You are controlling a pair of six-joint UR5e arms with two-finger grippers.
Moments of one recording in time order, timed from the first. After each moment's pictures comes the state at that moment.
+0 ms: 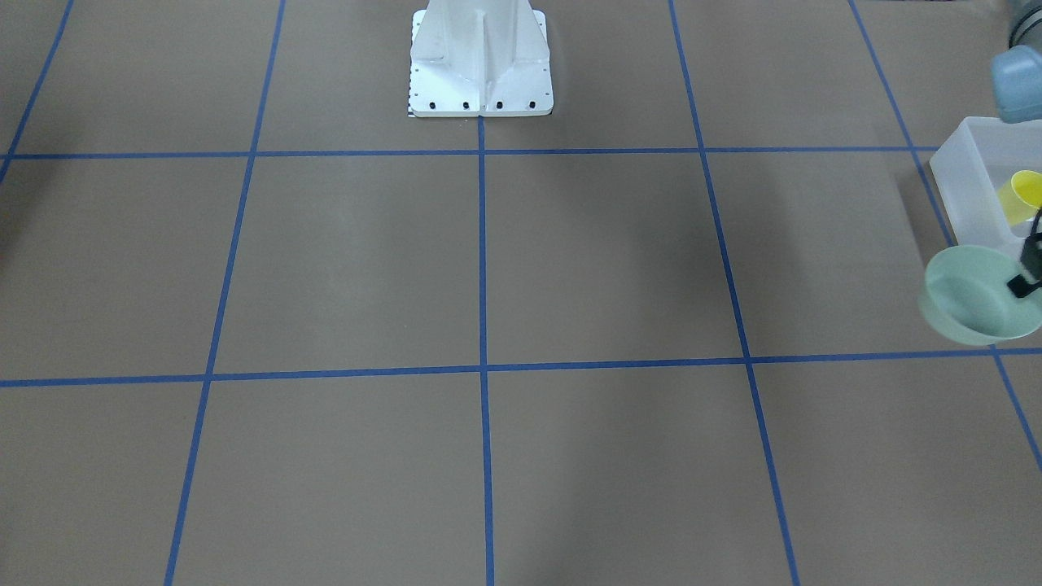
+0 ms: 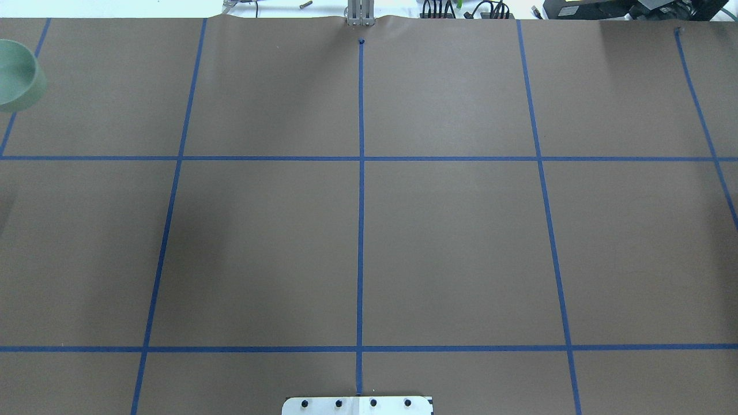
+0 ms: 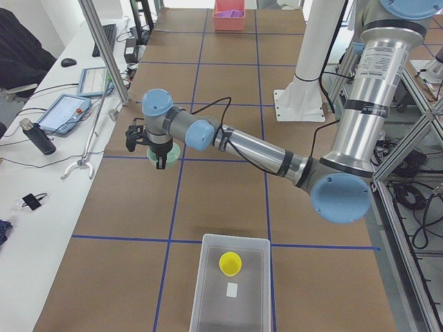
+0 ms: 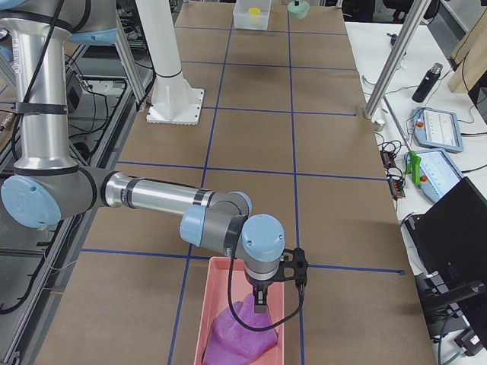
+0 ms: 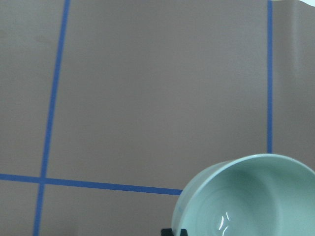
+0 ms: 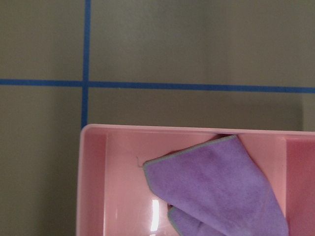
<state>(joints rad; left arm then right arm) -1.46 -1.75 -1.70 -1.65 -2.36 -0.45 1.79 -1.60 1.58 -1.67 2.32 -0.25</state>
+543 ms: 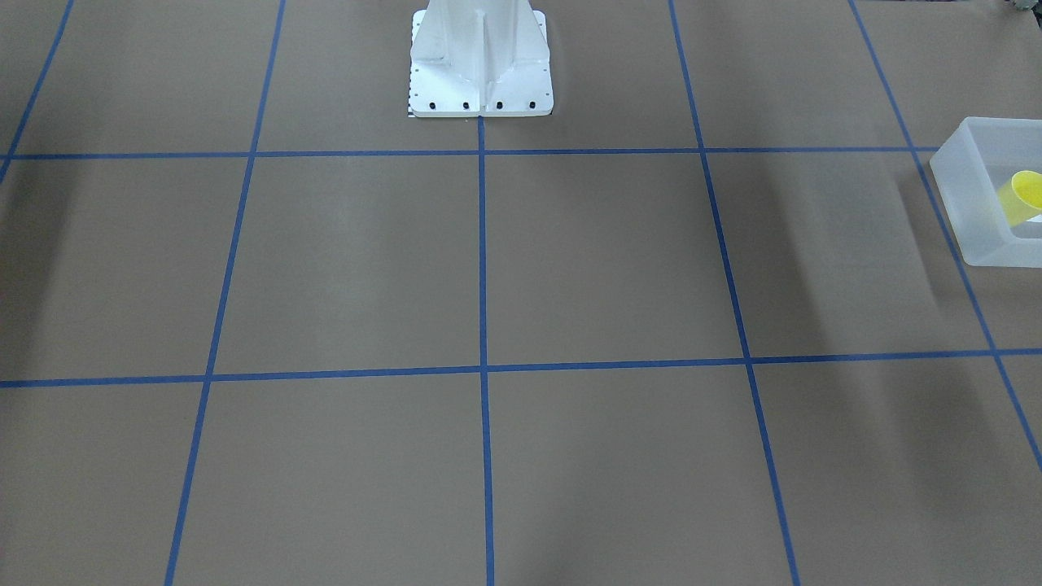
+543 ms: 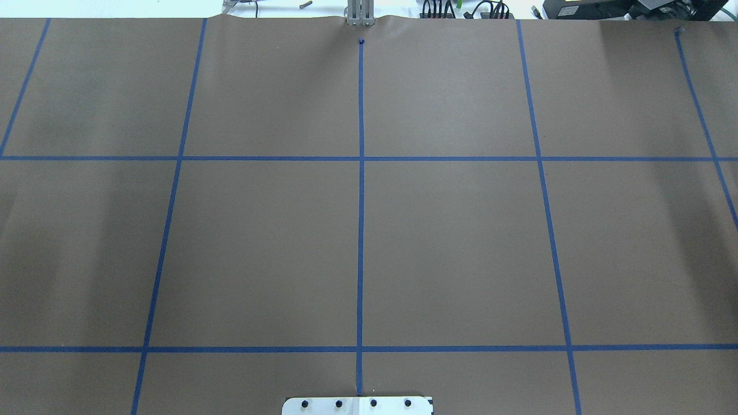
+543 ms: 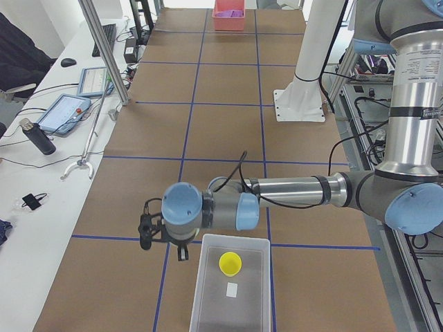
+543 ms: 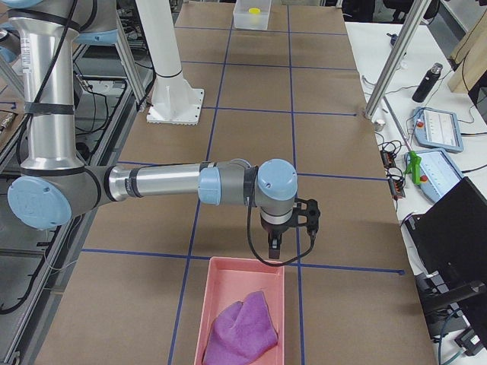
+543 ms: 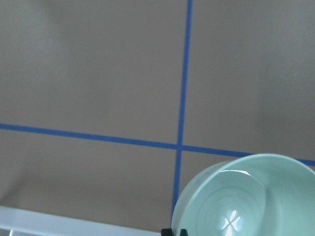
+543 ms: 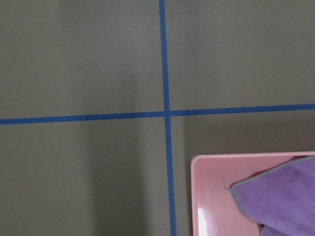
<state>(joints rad) -1.79 -1.57 -1.46 -1.66 -2.45 -0.09 1.64 -1.60 1.77 -1.67 2.38 0.06</state>
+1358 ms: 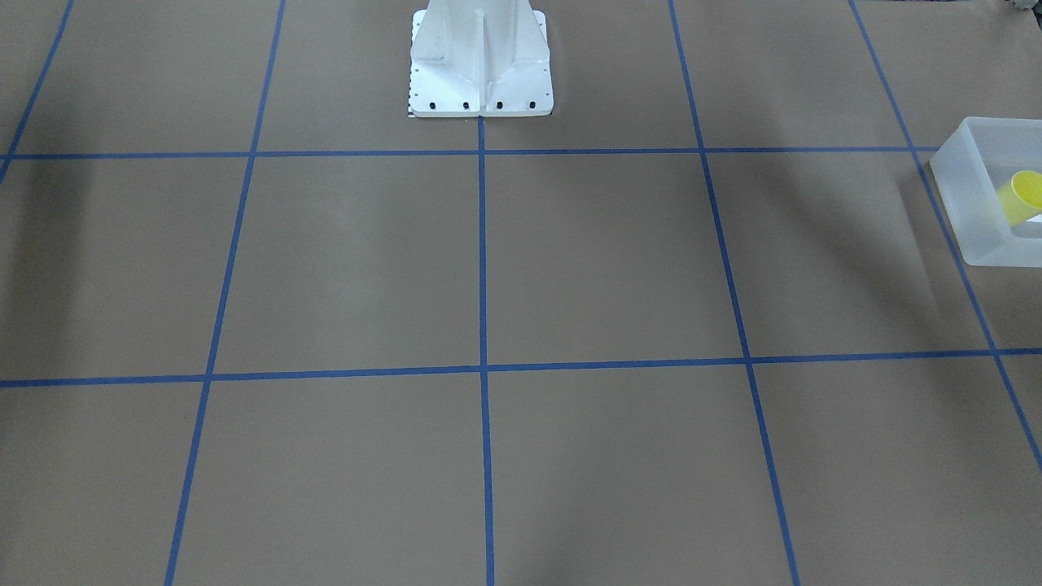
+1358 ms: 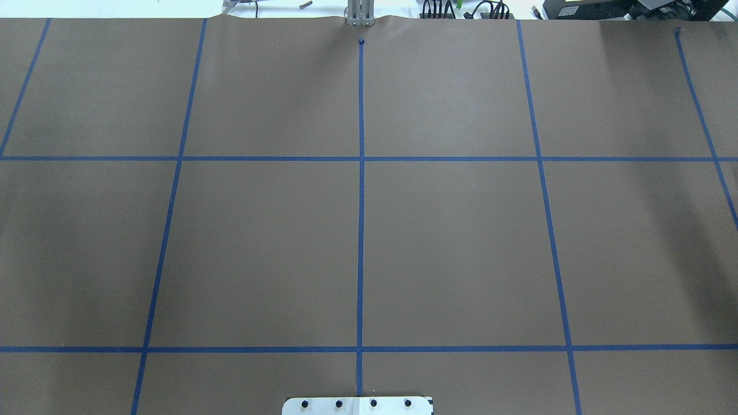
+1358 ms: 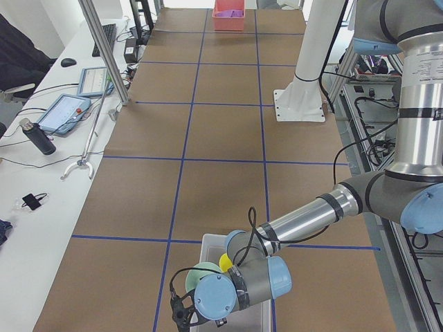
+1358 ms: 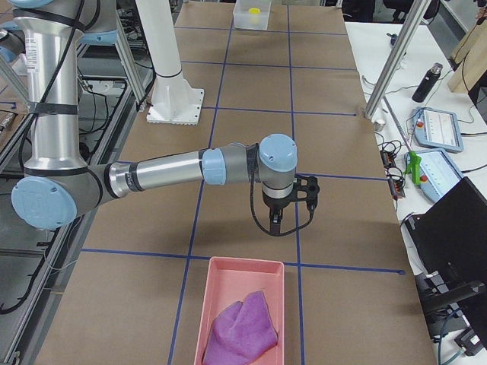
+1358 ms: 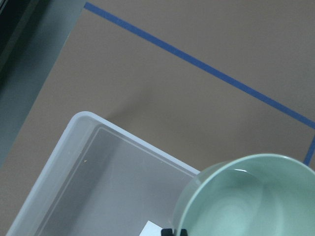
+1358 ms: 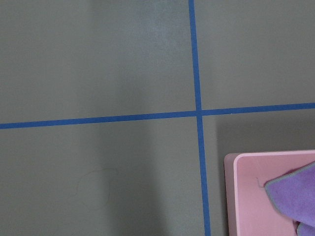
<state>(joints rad) -1.85 -1.52 -1.19 -1.78 -2.41 -0.11 1.58 -1.61 1.84 -1.68 2.39 0.15</state>
